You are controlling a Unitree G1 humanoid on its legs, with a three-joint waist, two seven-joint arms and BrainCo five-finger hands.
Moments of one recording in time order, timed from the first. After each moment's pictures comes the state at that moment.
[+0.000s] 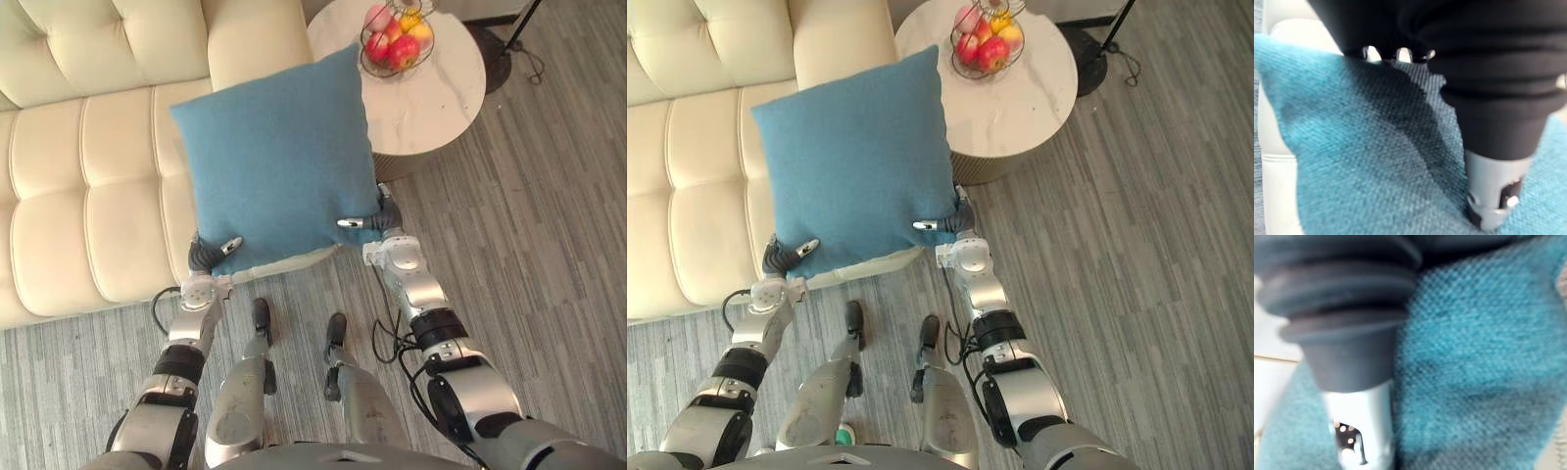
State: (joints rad) left arm -0.41 0.14 -0.01 0.61 -0.24 -0.02 0.30; right arm -0.61 -0.16 0.08 0.55 0.05 0.03 -0.16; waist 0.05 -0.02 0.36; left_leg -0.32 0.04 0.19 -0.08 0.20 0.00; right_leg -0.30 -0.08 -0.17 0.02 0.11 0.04
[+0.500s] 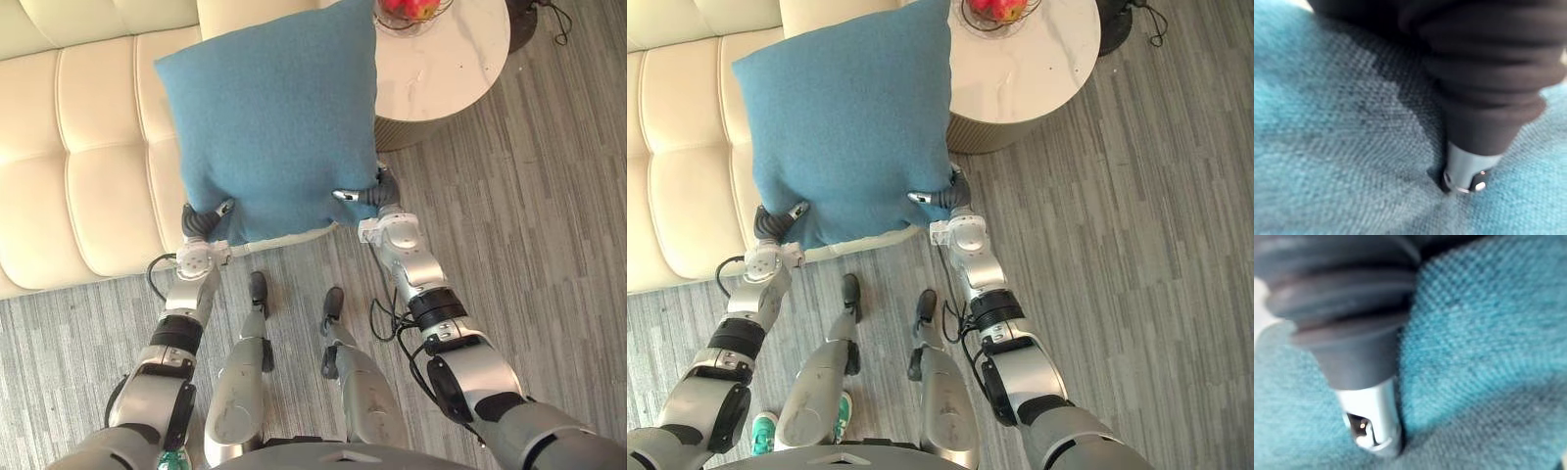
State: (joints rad) left arm -0.52 0.18 -0.02 0.55 -0.34 -0.06 0.34; right arm -0.70 -0.18 0.14 0.54 0.18 -0.02 -0.16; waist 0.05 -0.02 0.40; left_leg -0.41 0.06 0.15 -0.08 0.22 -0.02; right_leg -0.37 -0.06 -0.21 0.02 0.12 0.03
